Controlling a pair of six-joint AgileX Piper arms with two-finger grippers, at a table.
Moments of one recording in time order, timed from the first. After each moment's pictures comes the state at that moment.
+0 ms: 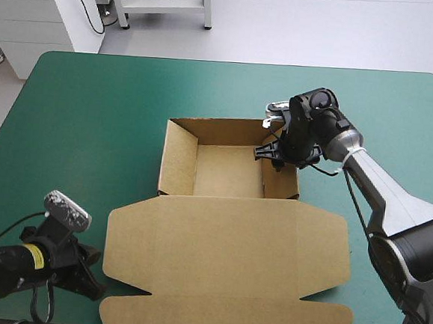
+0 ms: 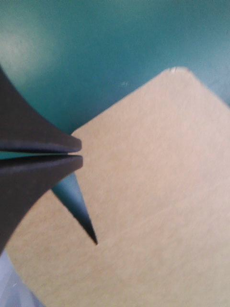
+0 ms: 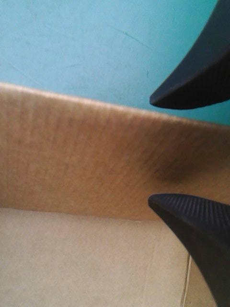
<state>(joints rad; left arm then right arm) -0.47 0.66 -0.75 -0.11 1.14 0.11 0.43 1.87 -1.70 -0.04 1.24 0.23</state>
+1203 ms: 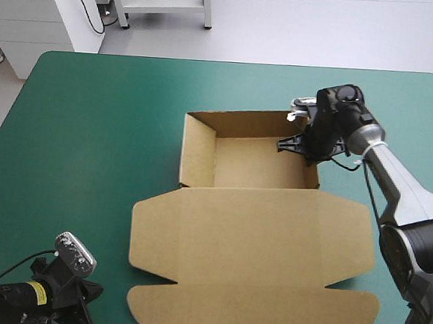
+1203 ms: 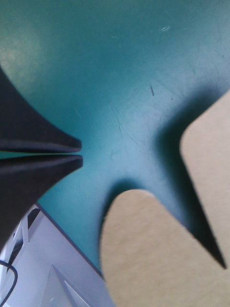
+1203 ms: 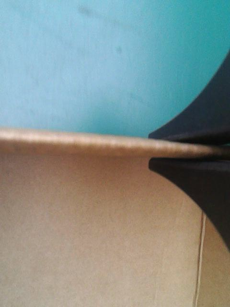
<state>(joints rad) -0.47 0.49 -0.48 -0.18 1.10 0.26 0.27 1.87 -1.70 -0.02 1.23 0.18</state>
